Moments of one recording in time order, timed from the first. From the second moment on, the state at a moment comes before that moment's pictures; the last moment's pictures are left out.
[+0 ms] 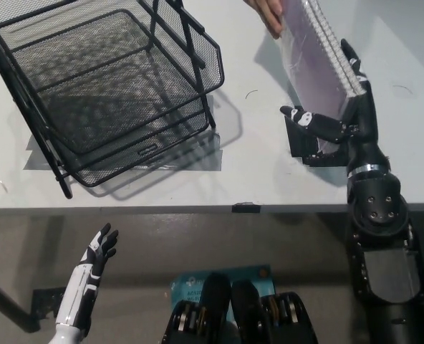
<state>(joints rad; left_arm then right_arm) 0.00 0.16 -0.01 0.18 0.06 -0.37 -0.03 -0.63 0.04 -0.12 0.31 -0.20 0.06 -0.12</state>
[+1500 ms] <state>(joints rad) -0.02 0.16 -0.01 0.19 0.07 -0.37 -0.03 -0.63 0.20 -0.28 -0.04 0.35 0.19 -0.11</state>
